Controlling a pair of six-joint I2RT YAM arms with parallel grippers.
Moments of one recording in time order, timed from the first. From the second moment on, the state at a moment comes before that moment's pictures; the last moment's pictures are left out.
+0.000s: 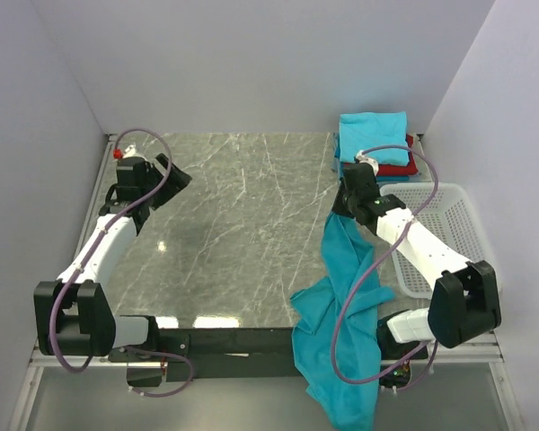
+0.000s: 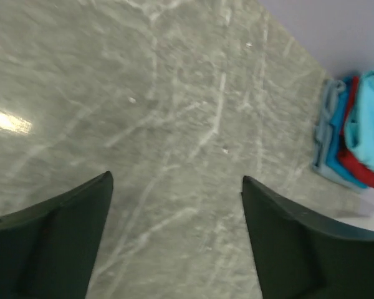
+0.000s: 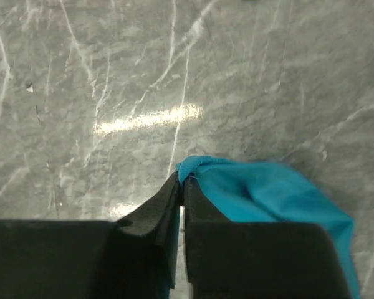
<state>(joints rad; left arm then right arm) -0.03 1.27 0.93 -0.16 0.09 -0.68 0.35 1.34 0.99 -0.40 0.21 0.53</state>
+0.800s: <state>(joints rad) -0.78 1.28 0.68 0.00 0.33 -0.76 0.32 1.08 0.98 -0.47 0.29 0.59</state>
